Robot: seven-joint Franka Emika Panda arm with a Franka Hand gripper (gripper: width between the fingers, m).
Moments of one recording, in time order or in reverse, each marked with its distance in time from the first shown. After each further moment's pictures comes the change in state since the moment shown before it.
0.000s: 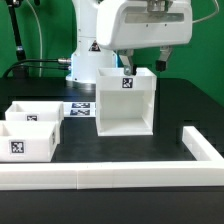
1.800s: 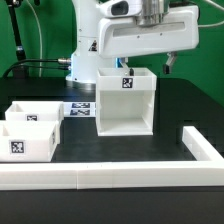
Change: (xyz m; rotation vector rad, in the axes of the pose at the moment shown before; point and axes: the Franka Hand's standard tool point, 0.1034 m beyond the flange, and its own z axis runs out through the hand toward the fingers) arm -0.054 -0.066 0.027 0.112 -0.016 0.517
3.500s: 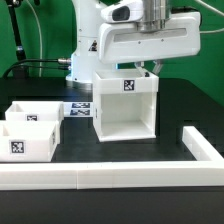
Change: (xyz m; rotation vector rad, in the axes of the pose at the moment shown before) arm 0.024 0.005 0.002 -0.011 0.024 -0.011
